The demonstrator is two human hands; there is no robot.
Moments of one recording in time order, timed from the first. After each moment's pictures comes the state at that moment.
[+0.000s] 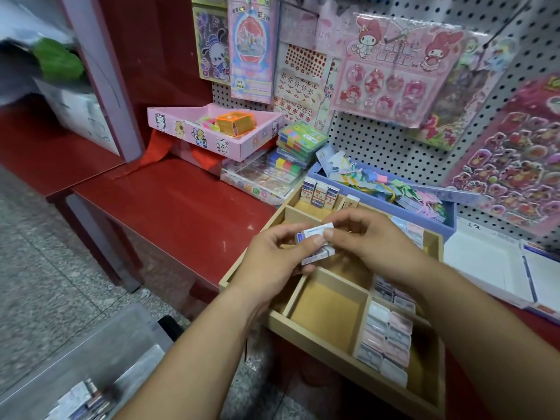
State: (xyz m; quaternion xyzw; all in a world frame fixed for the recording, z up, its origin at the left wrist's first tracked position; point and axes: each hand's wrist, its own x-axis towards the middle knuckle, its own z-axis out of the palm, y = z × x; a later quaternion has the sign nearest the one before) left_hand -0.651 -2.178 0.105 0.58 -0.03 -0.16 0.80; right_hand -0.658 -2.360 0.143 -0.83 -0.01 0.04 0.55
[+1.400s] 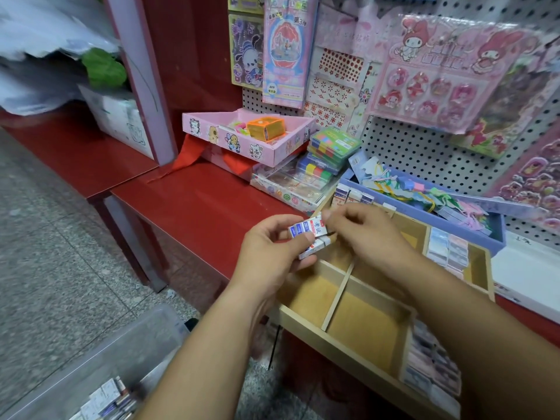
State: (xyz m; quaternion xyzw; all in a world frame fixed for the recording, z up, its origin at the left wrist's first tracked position) left_hand -0.636 -2.133 0.116 0.56 0.04 -0.10 0.82; right_hand -0.617 -2.301 0.135 -0.86 0.01 -0.02 0.52
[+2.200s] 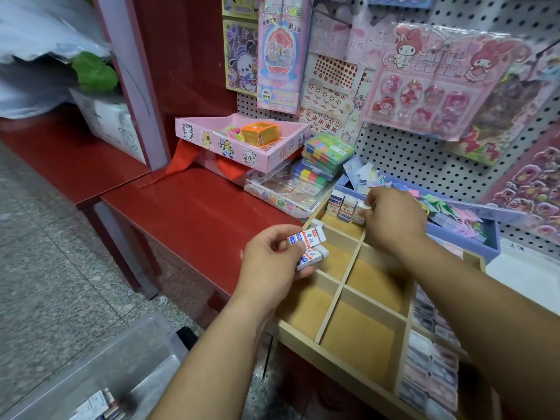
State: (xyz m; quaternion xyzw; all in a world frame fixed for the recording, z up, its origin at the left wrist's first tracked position) left_hand -0.635 -2.146 0.118 0.60 0.07 -0.08 0.79; right_hand -0.551 -2.365 0.123 -0.98 0.12 -0.14 0.07
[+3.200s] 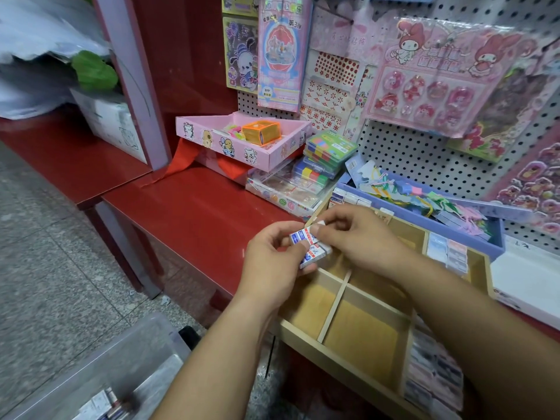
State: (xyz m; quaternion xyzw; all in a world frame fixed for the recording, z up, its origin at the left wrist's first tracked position) left_hand -0.631 -2.149 0.113 0.61 0.05 -0.06 0.79; right_hand -0.600 -2.304 0.134 -0.87 -0.05 0.02 0.49
